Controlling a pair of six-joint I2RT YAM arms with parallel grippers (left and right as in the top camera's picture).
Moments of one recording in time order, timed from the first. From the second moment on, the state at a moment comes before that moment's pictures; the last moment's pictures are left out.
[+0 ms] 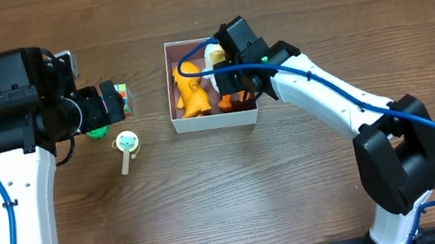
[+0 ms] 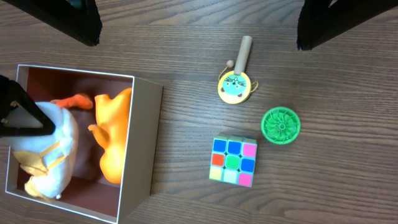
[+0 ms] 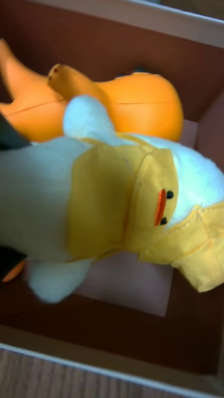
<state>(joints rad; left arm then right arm) 0.08 1.39 1.40 -1.10 0.21 -0.13 0.53 1.93 1.44 -0.56 -0.02 0.38</state>
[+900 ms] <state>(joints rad) 0.08 1.39 1.40 -1.08 0.21 -0.14 0.45 1.70 1.78 -1.25 0.04 0.39</state>
